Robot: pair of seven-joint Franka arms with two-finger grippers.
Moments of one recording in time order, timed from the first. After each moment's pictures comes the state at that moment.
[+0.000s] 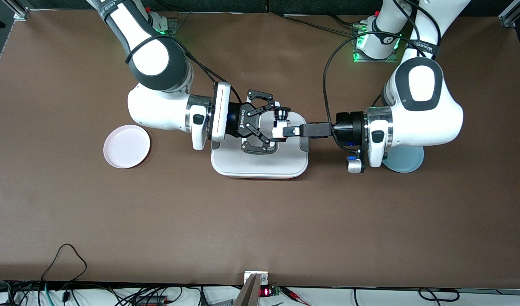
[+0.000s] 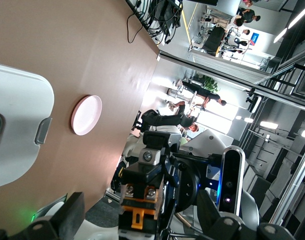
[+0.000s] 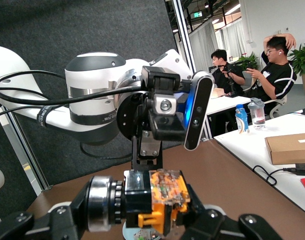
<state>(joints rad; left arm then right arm) -0.31 0.37 -0.03 -1.57 -1.44 1.94 -0.08 0.33 0.49 0.34 -1.49 1.59 2.33 -1.70</state>
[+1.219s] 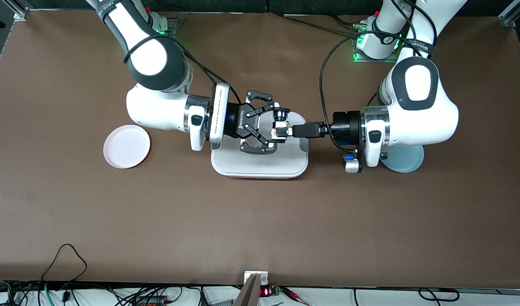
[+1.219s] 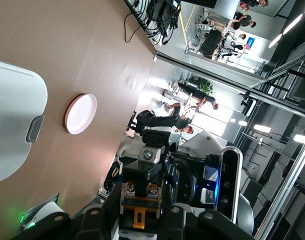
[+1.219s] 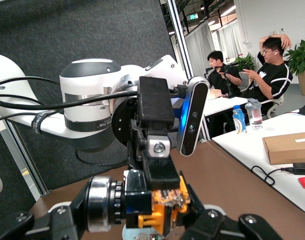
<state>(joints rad) -0.31 0.37 -0.03 -1.58 -1.47 1.96 -0.09 0.33 0.49 0.34 -1.48 1.60 2.33 -1.68</state>
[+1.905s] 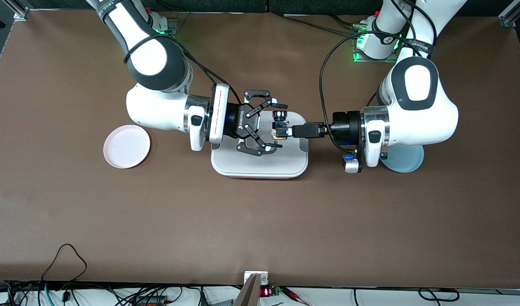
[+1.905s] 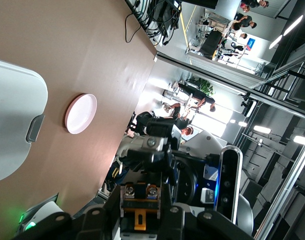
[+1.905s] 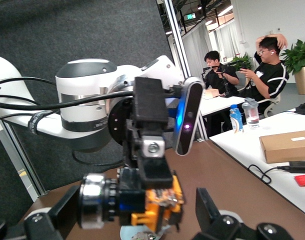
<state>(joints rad) -0.32 0.37 -0.03 -1.58 -1.47 1.96 -0.10 0.32 0.49 0.33 -1.48 1.60 2.34 -1.68</state>
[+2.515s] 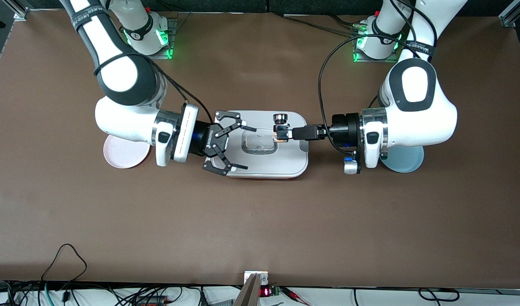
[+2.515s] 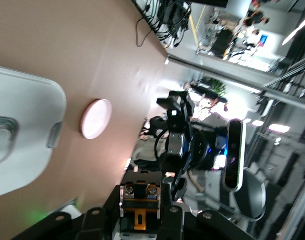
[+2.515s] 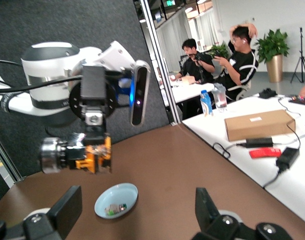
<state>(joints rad) -0.32 0.37 -0.02 -1.58 -1.37 1.95 -0.06 0.21 0.46 0.32 -1.57 1.54 2.33 -1.68</state>
